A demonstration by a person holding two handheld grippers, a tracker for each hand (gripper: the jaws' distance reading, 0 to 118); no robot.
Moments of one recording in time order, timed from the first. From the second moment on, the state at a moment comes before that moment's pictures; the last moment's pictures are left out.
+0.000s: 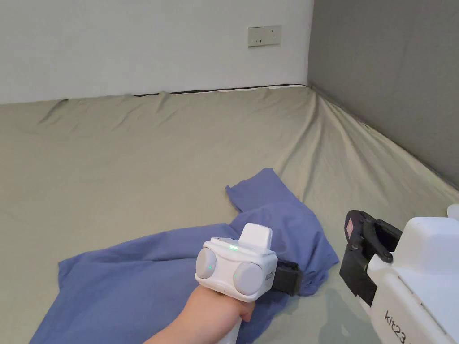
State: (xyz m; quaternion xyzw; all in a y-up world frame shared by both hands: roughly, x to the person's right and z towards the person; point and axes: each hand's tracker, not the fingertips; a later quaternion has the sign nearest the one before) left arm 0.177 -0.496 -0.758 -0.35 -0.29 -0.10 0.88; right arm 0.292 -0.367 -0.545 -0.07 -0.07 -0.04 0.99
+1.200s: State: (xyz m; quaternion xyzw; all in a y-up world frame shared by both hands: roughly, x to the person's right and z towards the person) left arm -0.214 -0.385 -0.580 -0.16 -0.03 0.00 0.99; right arm 0.217 -0.385 -0.585 -0.10 0.04 0.02 0.99
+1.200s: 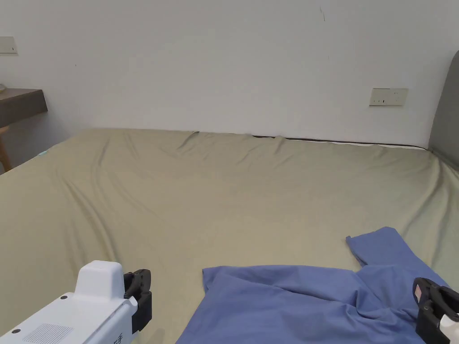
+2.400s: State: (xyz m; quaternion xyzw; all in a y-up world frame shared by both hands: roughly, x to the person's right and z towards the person) left arm -0.128 -0.503 -0.869 -0.37 -0.06 -0.04 0.93; right arm 0.263 -0.413 -0.608 -0.18 0.01 0.01 0.98
